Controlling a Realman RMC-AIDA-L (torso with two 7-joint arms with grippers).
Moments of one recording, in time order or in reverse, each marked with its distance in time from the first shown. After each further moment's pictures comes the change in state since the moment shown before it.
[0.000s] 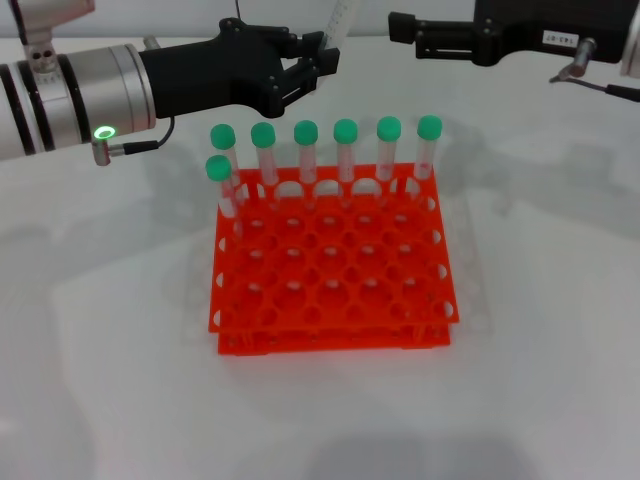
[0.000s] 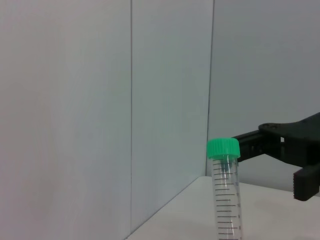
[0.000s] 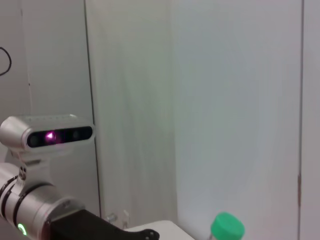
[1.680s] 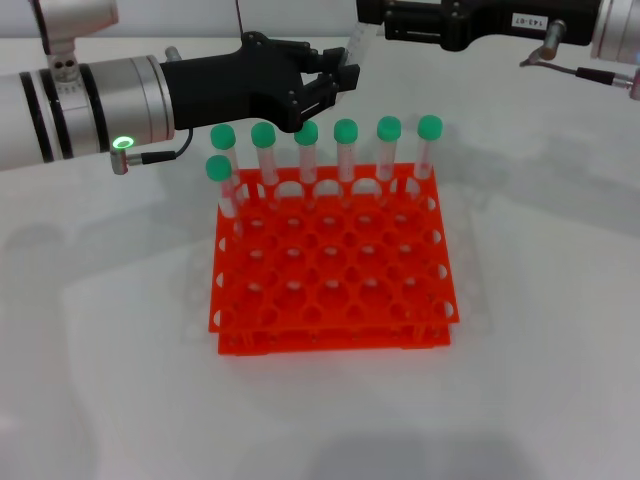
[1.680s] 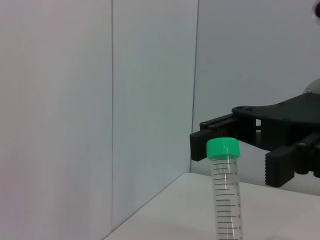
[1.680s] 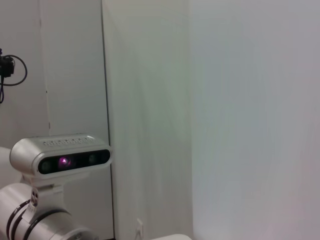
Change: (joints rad) left arm -0.009 -0.003 0.051 -0.029 -0.025 -0.002 0.009; right arm 0.054 0.003 -0.028 0.023 0.030 0.009 -0.004
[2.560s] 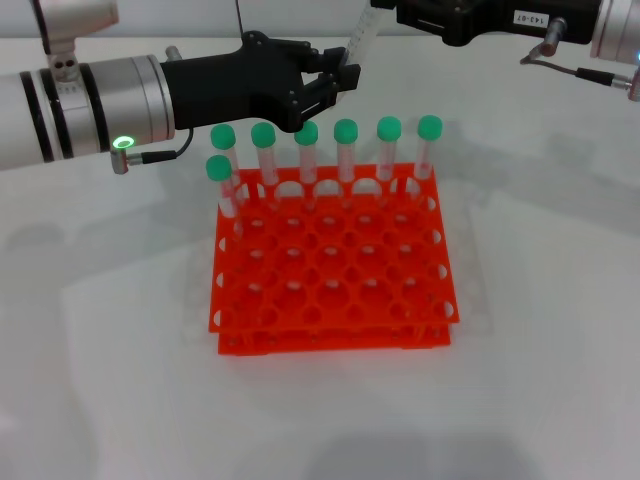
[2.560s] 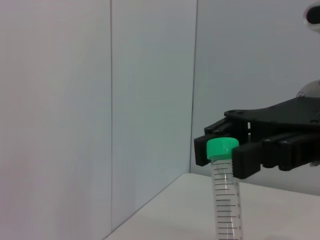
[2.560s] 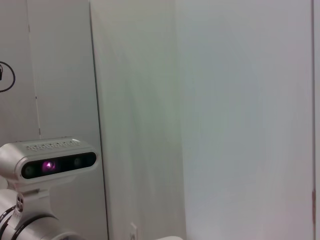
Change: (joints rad) left arm -0.001 0.000 0.000 0.000 -0.001 0.001 0.003; right arm 0.006 -0.003 0.000 0.035 0.024 0.021 -0.005
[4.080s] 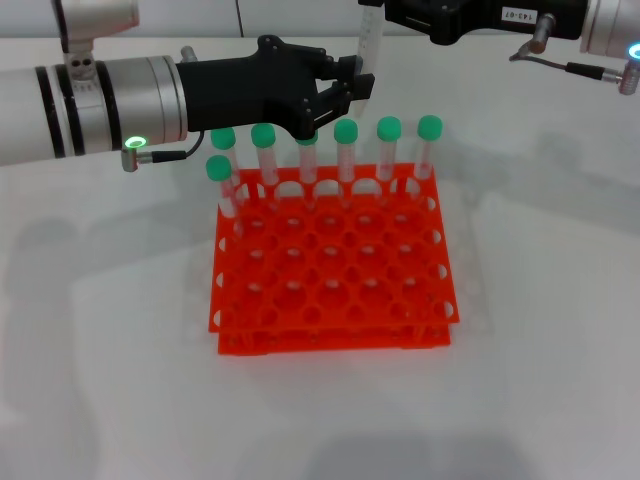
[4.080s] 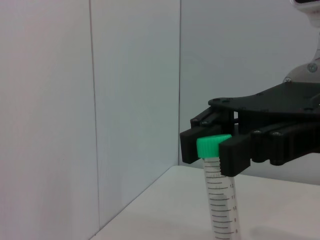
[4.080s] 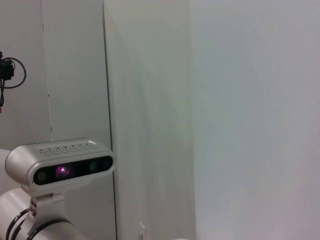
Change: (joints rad) left arm -0.012 0.000 0.052 0.009 -0.002 -0.008 0.000; right arm 0.017 0.000 -0.014 -0.008 -0.001 -0.008 -0.002
